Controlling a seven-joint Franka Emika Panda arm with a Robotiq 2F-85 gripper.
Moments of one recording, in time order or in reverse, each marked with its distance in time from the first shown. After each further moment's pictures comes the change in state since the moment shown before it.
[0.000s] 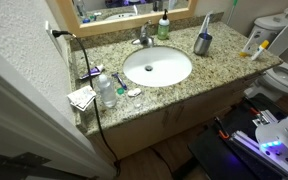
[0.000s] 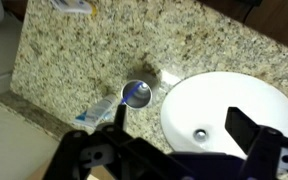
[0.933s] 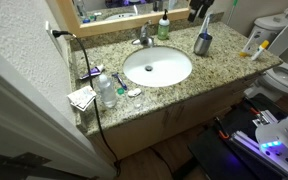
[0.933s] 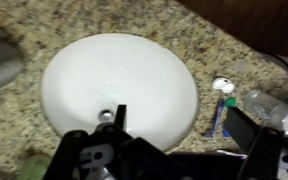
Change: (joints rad) arm 0.082 0.140 0.051 -0.117 0.467 0.259 0.033
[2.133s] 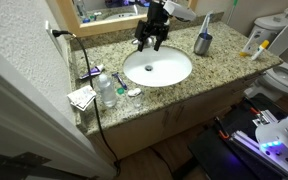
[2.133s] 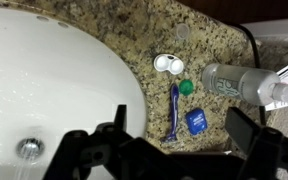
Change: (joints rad) arm 0.064 0.421 0.140 0.223 0.172 0.158 0.232
